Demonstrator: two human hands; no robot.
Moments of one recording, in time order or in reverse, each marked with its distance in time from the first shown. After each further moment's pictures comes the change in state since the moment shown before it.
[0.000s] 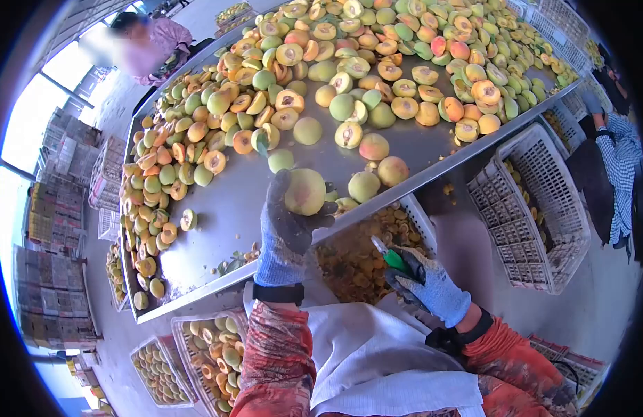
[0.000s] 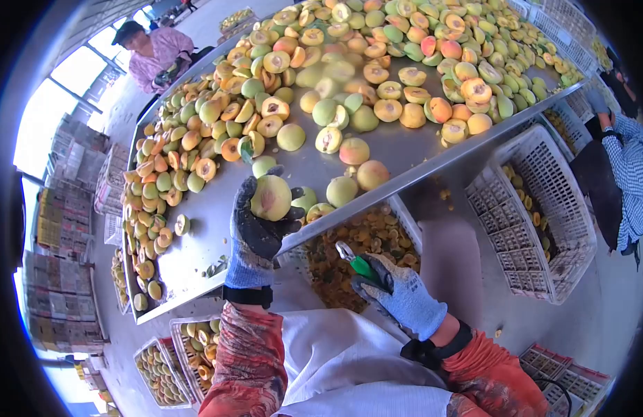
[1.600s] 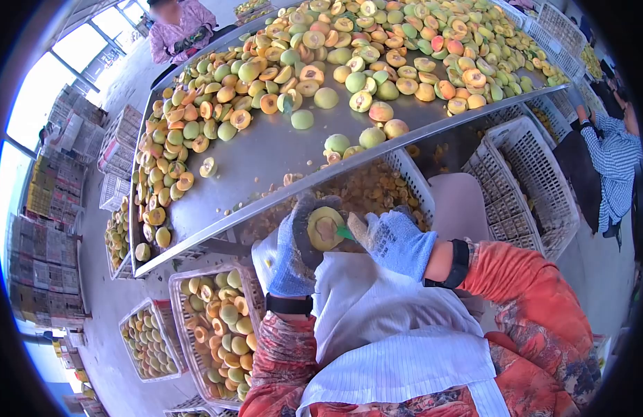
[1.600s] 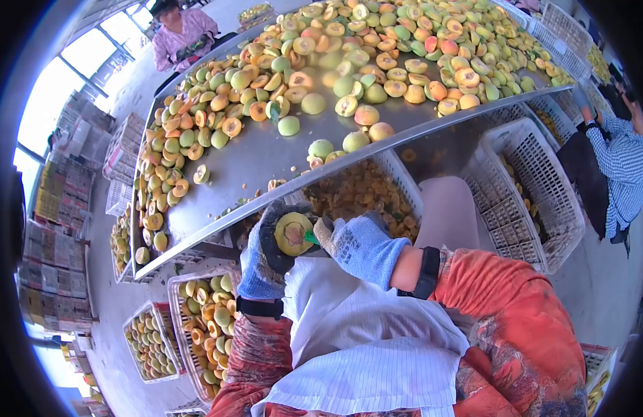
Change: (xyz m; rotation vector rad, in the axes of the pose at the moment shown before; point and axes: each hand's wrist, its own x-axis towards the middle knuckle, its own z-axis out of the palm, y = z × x) left_hand -0.175 -0.010 -0.022 0.984 -0.119 0.509; right_hand -0.034 -0.048 0.069 -1.281 -0.198 -0.606
